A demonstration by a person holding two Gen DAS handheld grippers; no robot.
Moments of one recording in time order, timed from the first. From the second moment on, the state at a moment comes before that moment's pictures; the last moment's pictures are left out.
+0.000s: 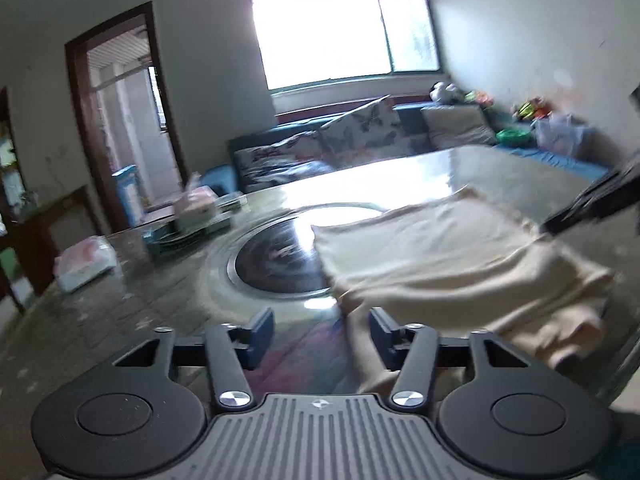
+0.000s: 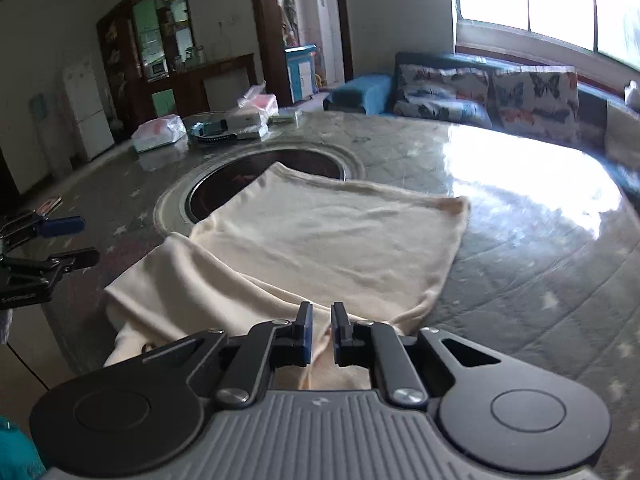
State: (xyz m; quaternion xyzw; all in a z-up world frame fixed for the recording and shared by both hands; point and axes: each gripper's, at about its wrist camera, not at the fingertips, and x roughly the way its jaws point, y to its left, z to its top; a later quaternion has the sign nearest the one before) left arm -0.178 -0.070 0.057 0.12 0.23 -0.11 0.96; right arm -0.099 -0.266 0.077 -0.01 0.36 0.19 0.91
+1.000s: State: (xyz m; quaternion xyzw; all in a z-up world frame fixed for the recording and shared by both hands) left arm -0.106 -0.101 0.025 0.09 0.28 -0.21 0.93; right arm -0.095 -0.238 0.062 -0.07 0.32 0.17 0.93
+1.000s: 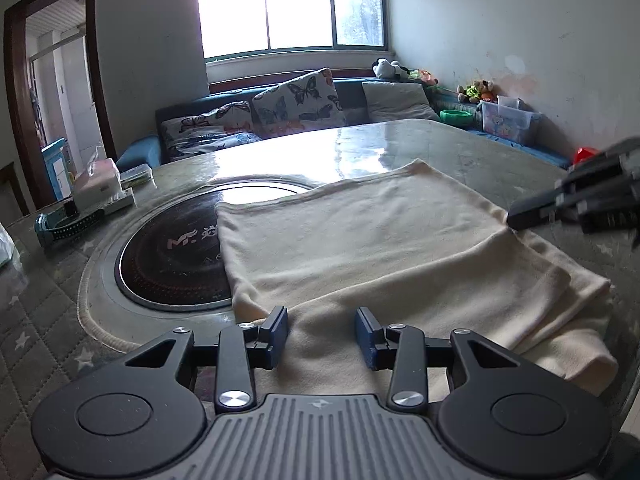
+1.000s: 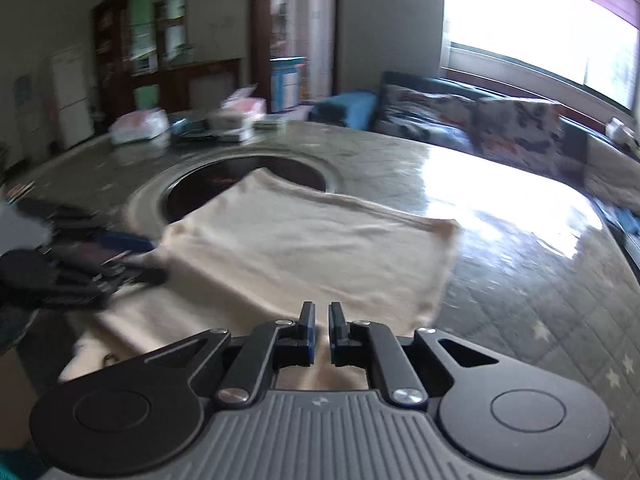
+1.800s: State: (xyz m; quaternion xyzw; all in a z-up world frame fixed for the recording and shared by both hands) left arm -0.158 -0.091 0.038 0.15 0.26 -0.27 0.92; right arm -0.120 -0.241 0.052 -0.12 0.37 0.21 0.90
